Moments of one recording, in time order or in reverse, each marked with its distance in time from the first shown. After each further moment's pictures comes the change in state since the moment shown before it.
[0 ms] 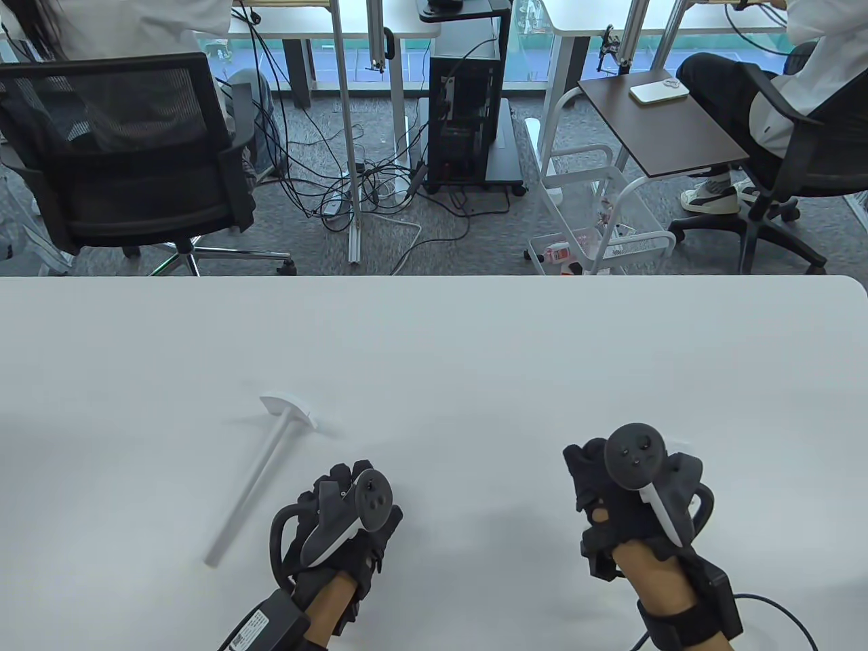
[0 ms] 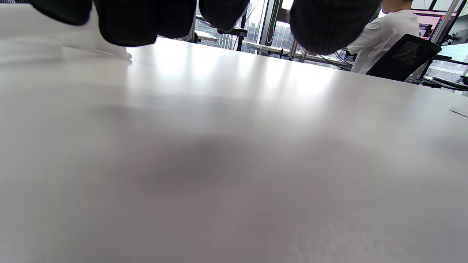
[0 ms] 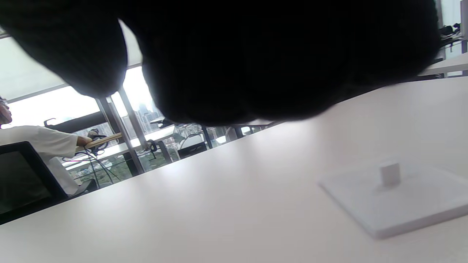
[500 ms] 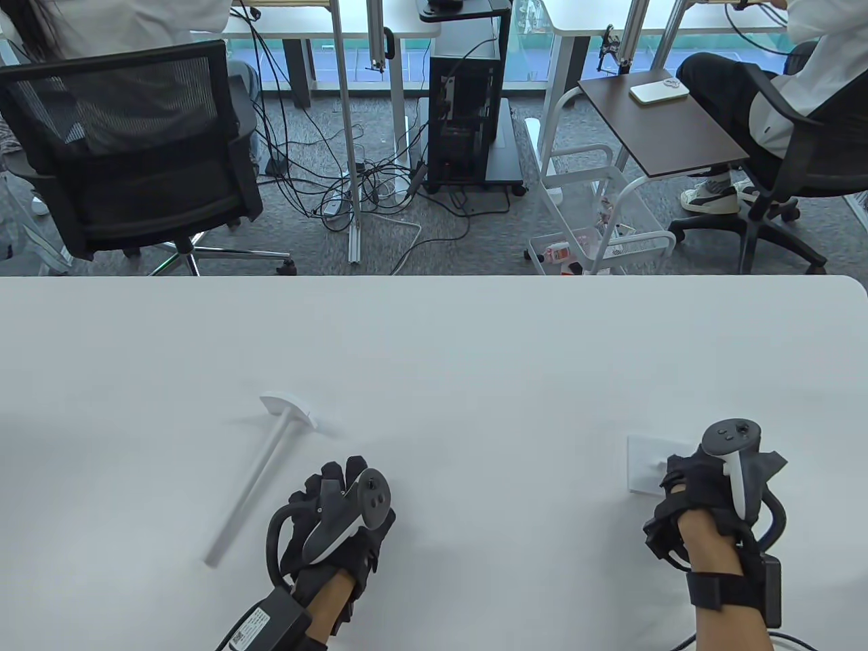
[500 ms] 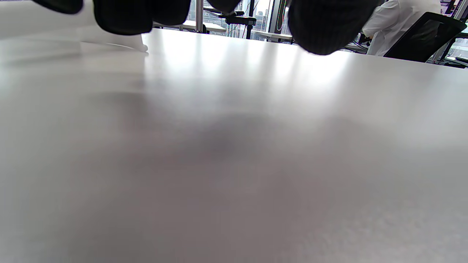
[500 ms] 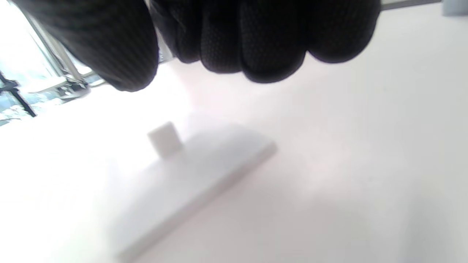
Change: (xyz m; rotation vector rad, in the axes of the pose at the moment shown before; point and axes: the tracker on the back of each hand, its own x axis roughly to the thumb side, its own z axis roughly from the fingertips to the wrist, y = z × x) left_hand -0.005 -0.004 -0.004 -0.030 0.044 -0.051; right_hand -0.140 0.023 -0.058 0.135 0.639 -0.008
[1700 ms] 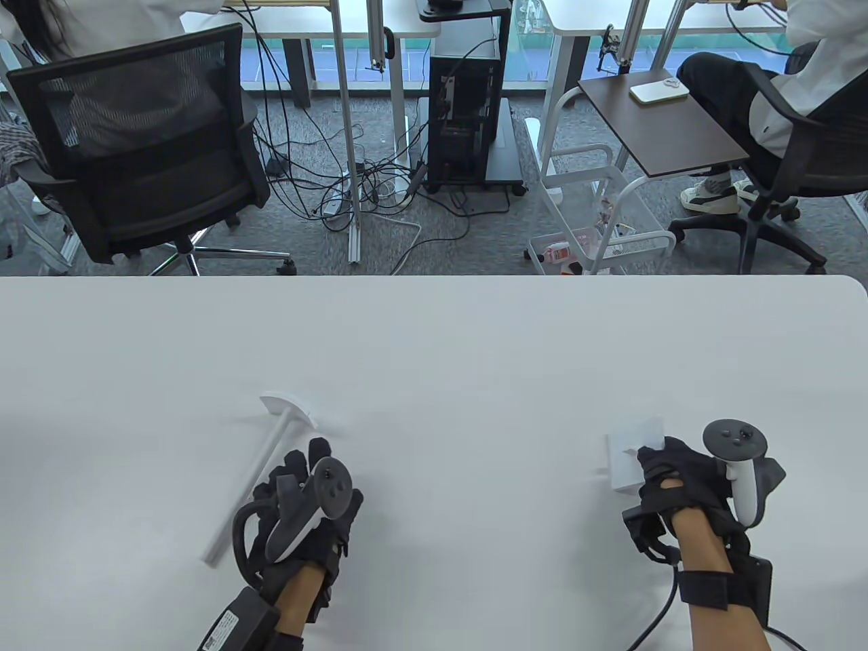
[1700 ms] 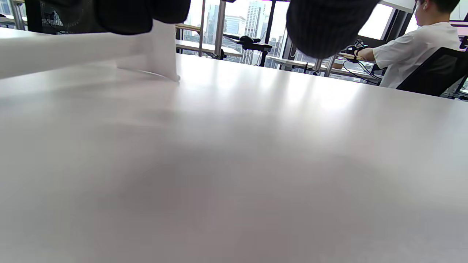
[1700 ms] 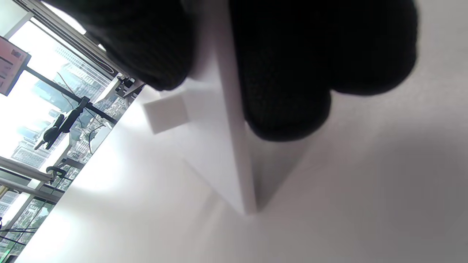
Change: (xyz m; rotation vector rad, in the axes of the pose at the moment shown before) left_hand -0.022 0.013 0.002 0.068 0.046 0.054; right_hand -0.007 0.021 -0.016 0.278 -0.095 -0.386
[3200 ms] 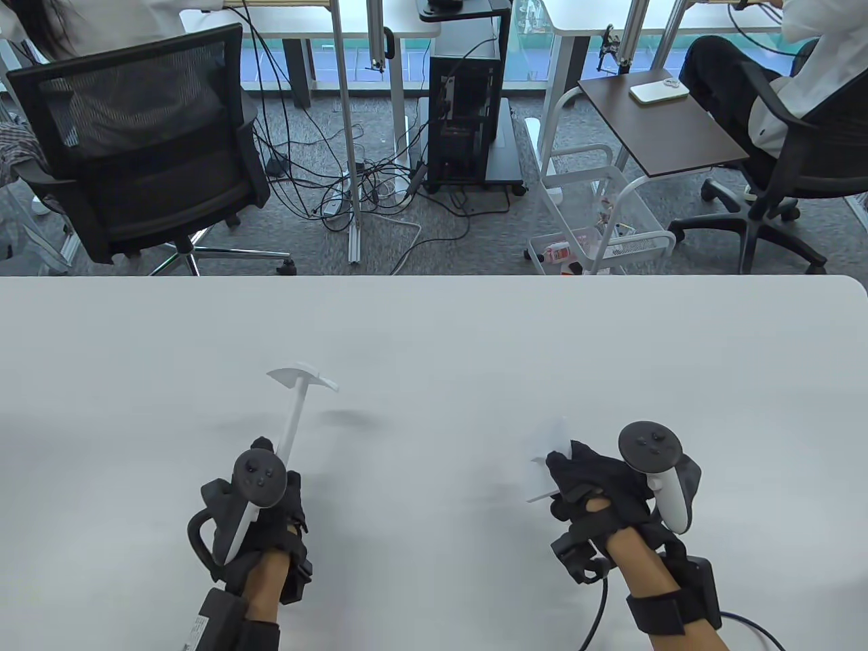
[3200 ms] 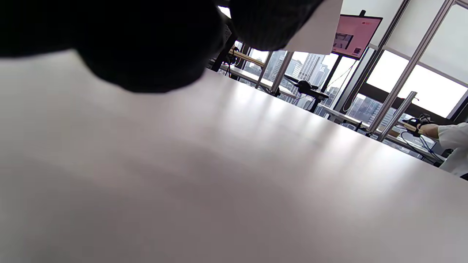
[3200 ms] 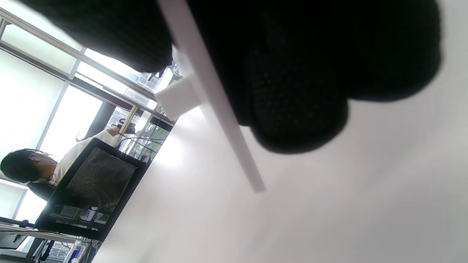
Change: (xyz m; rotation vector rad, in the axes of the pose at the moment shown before) left_hand -0.087 -0.001 -0.020 0.100 0.235 0.254; right_hand 0.062 0.072 0.080 0.290 -0.360 -0.022
